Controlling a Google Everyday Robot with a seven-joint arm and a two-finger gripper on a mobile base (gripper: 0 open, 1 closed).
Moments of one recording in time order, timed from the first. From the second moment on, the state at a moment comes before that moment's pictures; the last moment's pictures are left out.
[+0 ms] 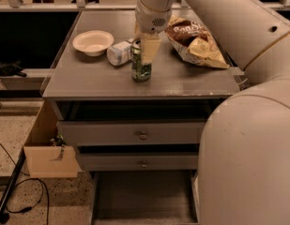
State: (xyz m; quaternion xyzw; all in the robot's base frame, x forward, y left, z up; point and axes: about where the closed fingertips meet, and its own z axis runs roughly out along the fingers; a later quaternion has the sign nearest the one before) arm 0.672 0.000 0.900 -0.80 0.58 -0.01 0.15
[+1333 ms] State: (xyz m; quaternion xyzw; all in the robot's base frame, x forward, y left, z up) arm 0.661 -0.008 0.904 -0.80 0.58 -0.02 0.16
